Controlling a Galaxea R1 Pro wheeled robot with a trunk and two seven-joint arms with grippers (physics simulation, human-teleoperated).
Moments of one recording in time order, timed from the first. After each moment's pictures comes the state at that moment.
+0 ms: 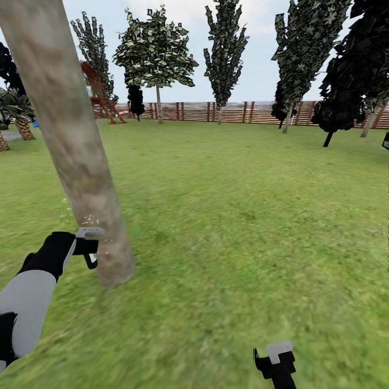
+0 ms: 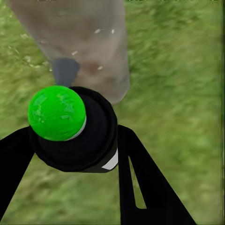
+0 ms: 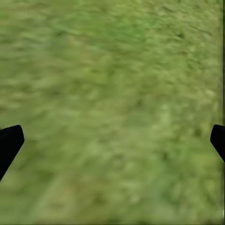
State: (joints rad) left arm -1.02 0.26 0.24 -0.57 -0.33 0.67 -0.28; right arm -0.49 -0.01 0.13 -0.03 0.22 -0.50 -0.30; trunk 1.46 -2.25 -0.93
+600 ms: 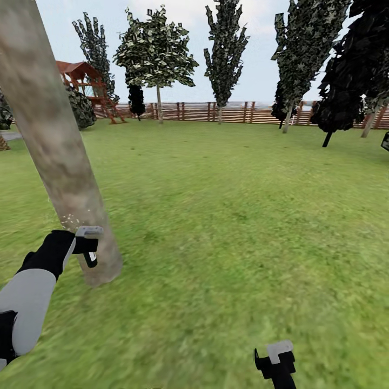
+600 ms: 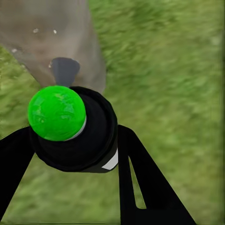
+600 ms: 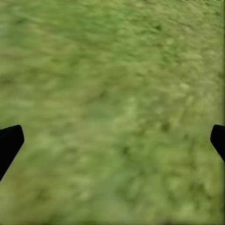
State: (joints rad) left arm -1.02 0.26 0.24 -0.57 -0.33 0.67 -0.28; right arm -0.49 -0.01 0.13 -0.03 0.22 -0.50 -0.30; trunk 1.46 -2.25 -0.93
